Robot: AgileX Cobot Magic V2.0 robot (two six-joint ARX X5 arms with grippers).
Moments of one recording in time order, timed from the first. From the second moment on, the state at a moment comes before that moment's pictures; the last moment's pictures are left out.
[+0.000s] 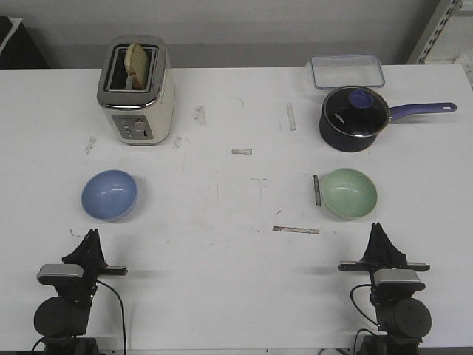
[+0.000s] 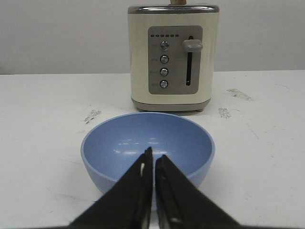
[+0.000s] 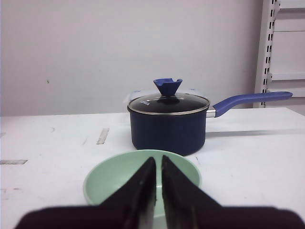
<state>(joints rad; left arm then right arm) -0.03 0.01 0.03 0.12 -0.03 0.01 -0.01 0.00 0.01 0.10 0.00 0.05</state>
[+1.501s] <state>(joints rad) -0.03 0.01 0.03 0.12 -0.03 0.01 -0.03 1.10 0.96 -0.63 -0.07 0.08</state>
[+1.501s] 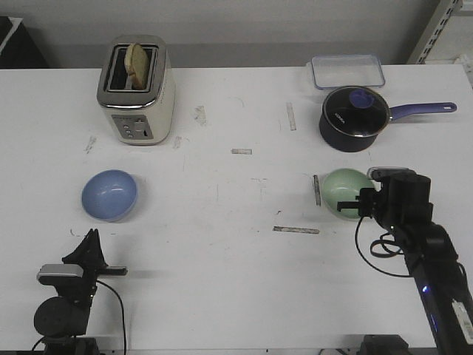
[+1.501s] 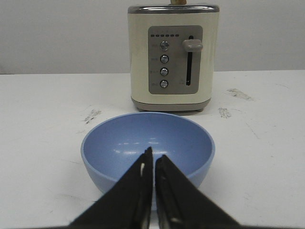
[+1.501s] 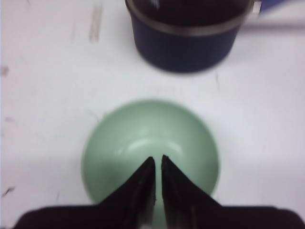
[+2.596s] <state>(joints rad) -0.03 0.01 0.03 0.12 -0.03 0.01 -0.24 1.61 1.20 -0.82 -0.29 0.11</state>
